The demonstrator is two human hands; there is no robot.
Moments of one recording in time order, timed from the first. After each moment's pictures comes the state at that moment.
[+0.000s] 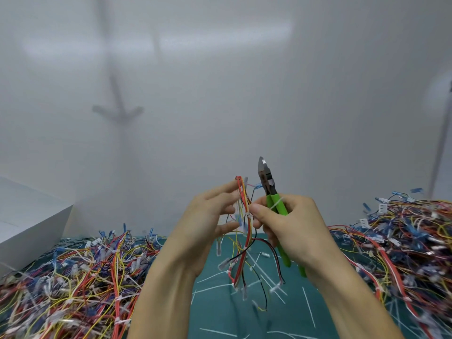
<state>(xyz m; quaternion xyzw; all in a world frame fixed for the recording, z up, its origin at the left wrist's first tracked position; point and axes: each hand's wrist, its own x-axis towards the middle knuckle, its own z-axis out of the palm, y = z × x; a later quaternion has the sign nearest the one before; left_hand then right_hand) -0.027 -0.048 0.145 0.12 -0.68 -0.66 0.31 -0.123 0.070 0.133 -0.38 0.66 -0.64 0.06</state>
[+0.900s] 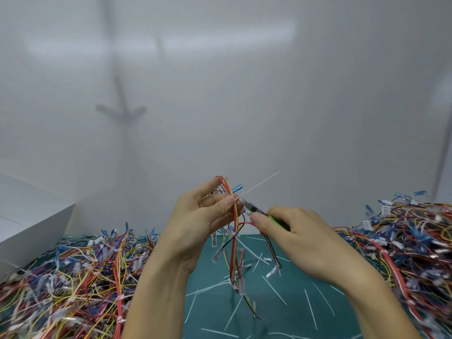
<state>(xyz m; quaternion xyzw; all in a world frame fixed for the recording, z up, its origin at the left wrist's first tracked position) -0.021 -0.061 0.143 0.08 -0.61 -0.71 0.34 -0.134 0.086 0.135 -0.48 0.81 -0.35 -0.05</state>
